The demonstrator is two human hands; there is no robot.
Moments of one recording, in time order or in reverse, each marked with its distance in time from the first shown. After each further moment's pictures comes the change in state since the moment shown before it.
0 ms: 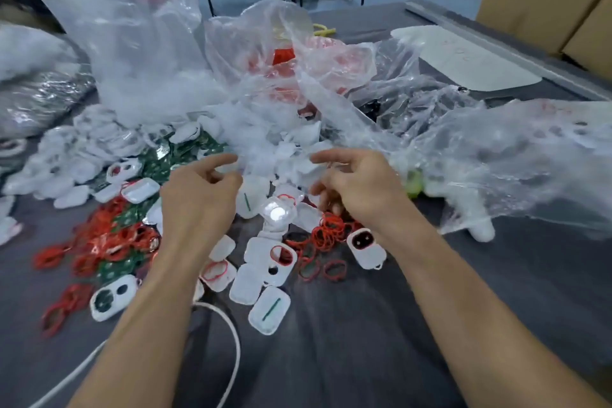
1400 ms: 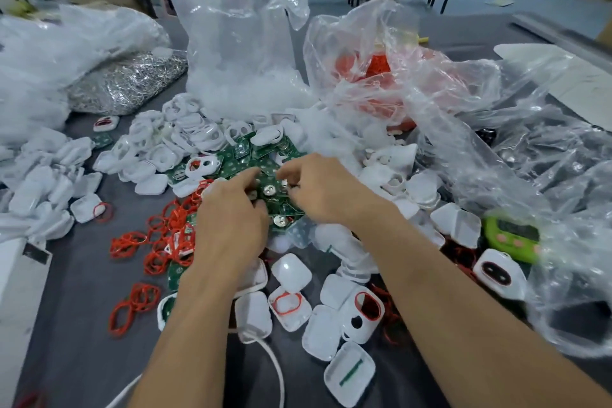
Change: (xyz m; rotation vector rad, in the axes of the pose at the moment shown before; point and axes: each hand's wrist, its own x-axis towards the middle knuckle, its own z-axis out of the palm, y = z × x) left_hand 0.038 -0.047 -0.043 0.474 0.051 0.002; right_hand 0.102 -0.031 0.143 -0.773 -0.408 -0.254
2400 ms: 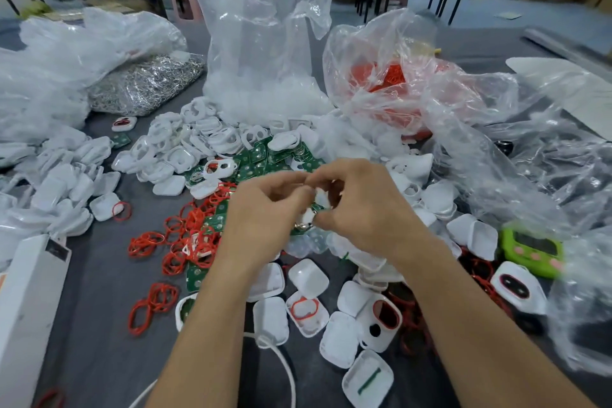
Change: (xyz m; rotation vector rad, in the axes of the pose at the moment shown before) left_hand -0.007 0.017 -0.014 -0.682 -0.171 -0.024; right_hand -0.036 0.006 -0.006 0.132 0.259 -0.167
